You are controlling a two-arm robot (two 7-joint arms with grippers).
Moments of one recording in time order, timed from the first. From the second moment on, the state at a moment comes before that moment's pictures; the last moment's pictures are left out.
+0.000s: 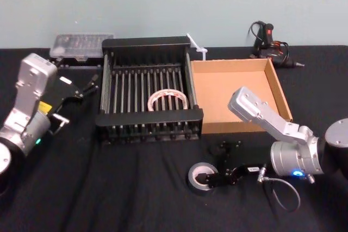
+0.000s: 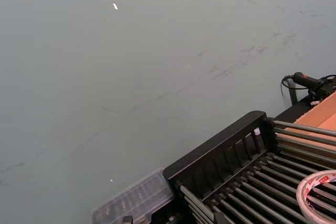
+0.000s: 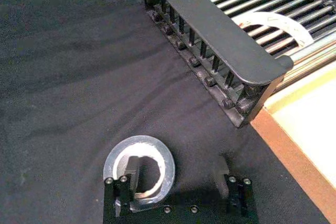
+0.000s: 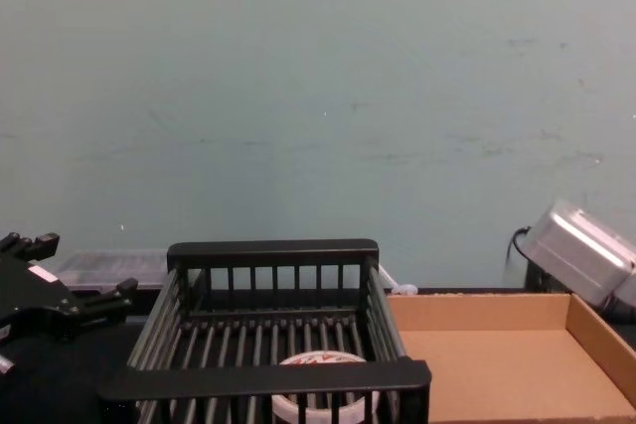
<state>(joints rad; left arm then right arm) -0.20 0.60 0.45 -1.41 -0.25 -0.12 0.03 0.37 0.65 -0.71 -1.55 0.36 0.45 0.66</state>
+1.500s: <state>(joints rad) -0.20 0.60 0.45 -1.41 -0.25 -0.12 0.03 0.36 0.65 -0.70 -1.56 0.37 0.43 0.66</state>
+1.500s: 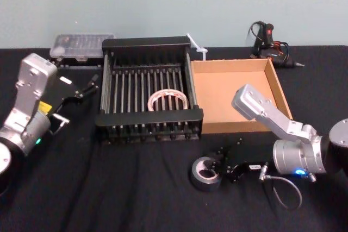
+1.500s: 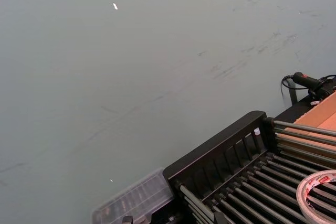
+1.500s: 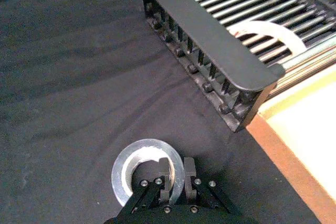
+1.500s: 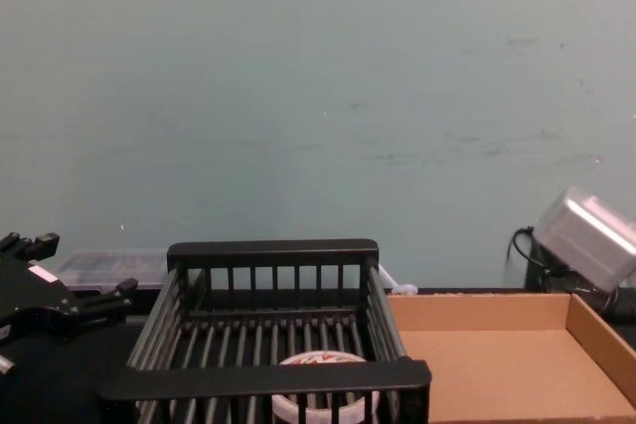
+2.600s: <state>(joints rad) -0.20 0.60 0.45 -1.41 -0.25 -0.12 0.03 0.39 0.61 -0.51 -1.49 0.40 0.46 0.46</state>
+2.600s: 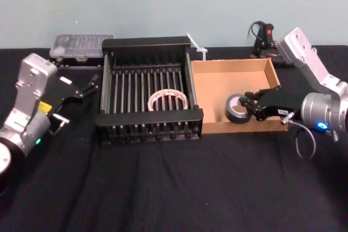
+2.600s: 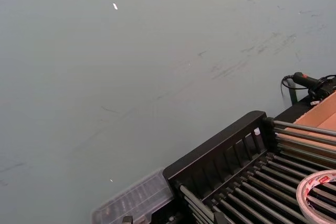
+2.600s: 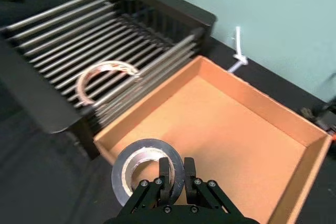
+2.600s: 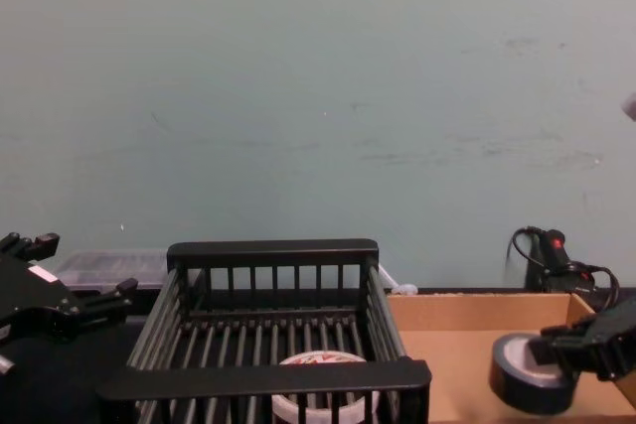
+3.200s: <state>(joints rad) -0.20 0.60 0.45 -1.41 -0.25 -0.12 0.03 0.47 0.50 -0.47 -1.33 0.37 0.50 0.41</state>
